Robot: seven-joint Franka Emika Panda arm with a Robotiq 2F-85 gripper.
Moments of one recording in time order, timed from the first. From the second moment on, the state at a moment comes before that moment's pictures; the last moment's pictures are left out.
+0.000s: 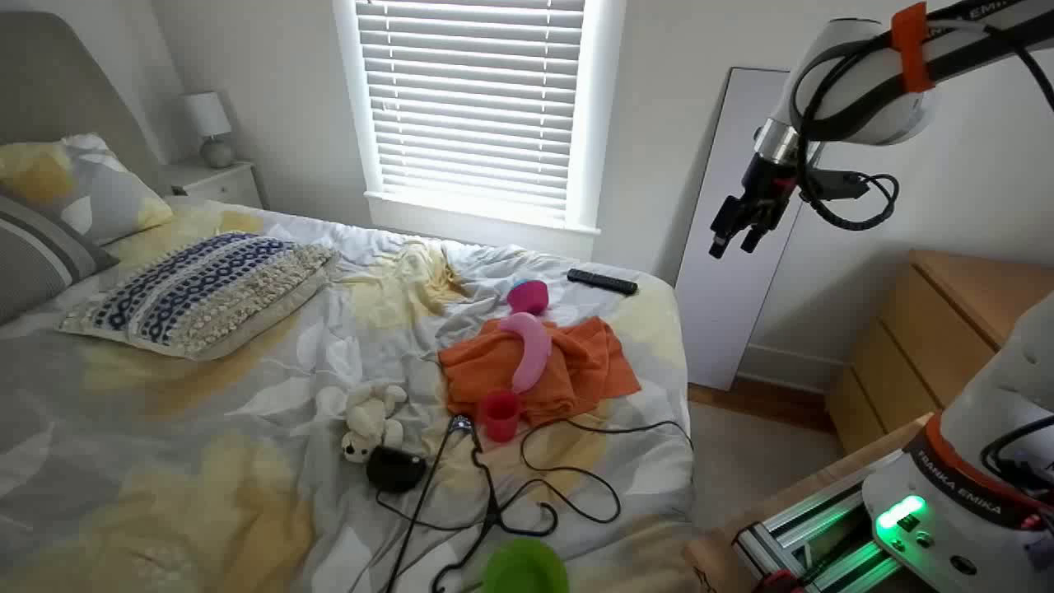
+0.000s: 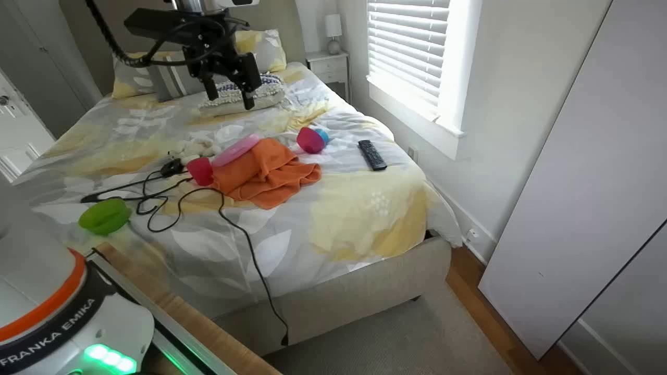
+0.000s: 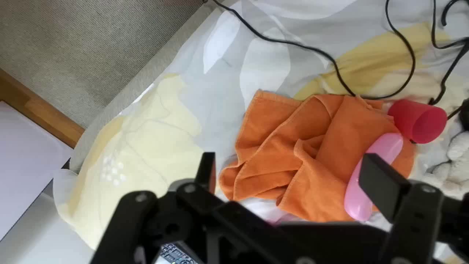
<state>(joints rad) 0.12 -0.49 -0.02 -2.70 0.15 2.29 -0.15</state>
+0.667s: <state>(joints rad) 0.19 -0.32 0.00 -2.57 0.23 2.38 -0.18</state>
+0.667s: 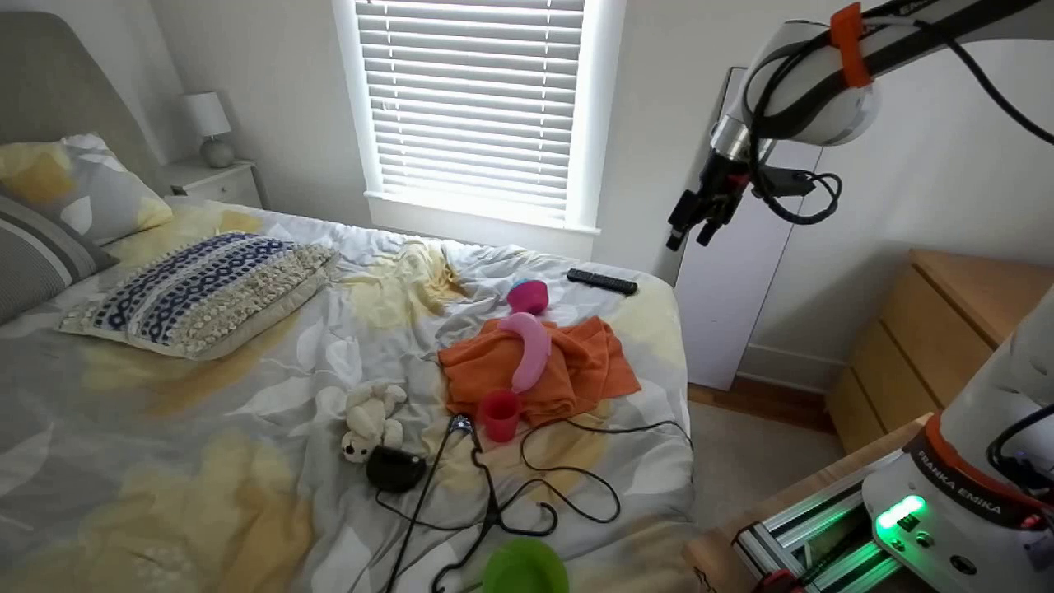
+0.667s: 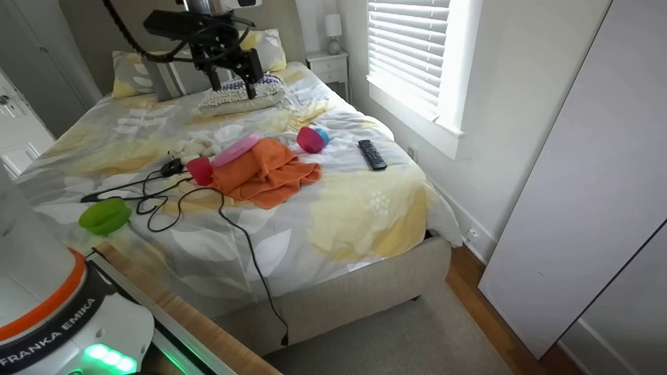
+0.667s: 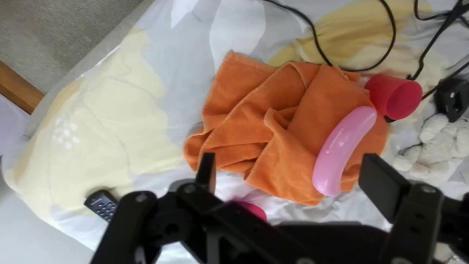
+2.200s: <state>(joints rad) 0.26 0.26 0.23 -2.11 0.27 2.34 -0.08</state>
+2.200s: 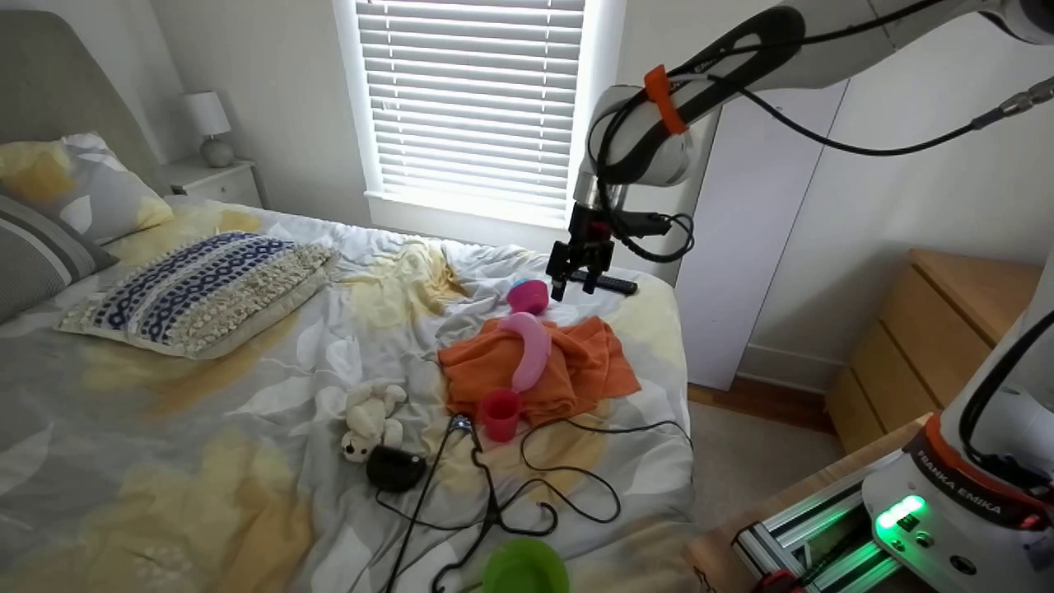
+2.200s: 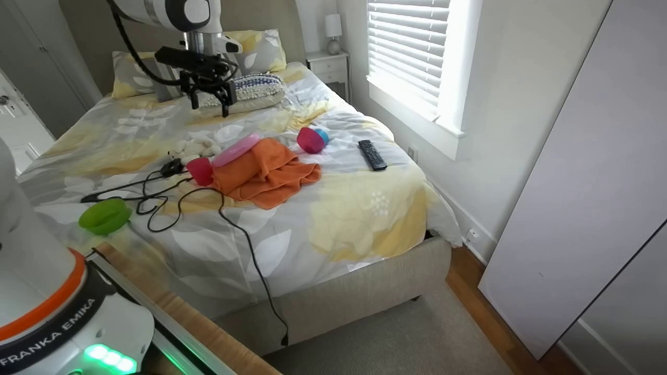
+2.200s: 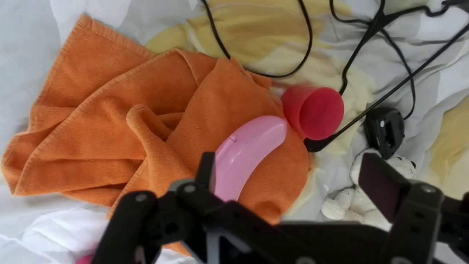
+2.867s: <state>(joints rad) 0.29 0.49 0.22 -2.03 0.21 2.56 0.11</state>
